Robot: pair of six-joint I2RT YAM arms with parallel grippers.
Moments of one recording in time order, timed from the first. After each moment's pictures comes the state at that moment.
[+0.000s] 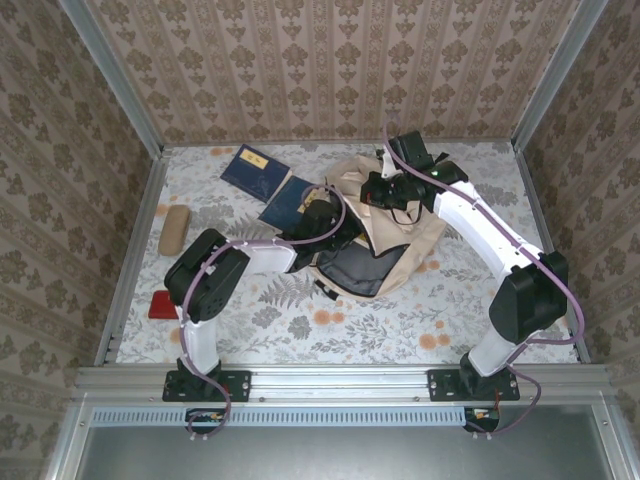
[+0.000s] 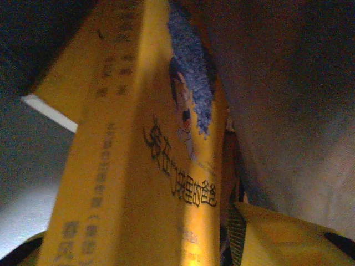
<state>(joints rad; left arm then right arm) -0.78 1.92 1.03 0.42 0.21 -1.24 0.39 1.65 1.54 -0.75 -0.29 0.55</state>
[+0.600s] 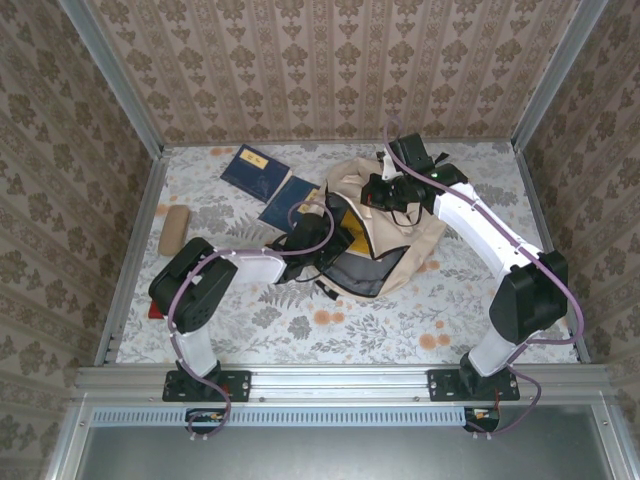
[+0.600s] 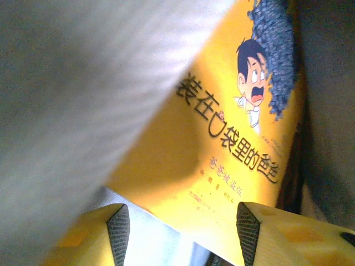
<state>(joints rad) -0.79 1.81 0.89 0.27 0.14 -1.29 0.38 1.64 1.51 -0.73 -0.30 0.56</state>
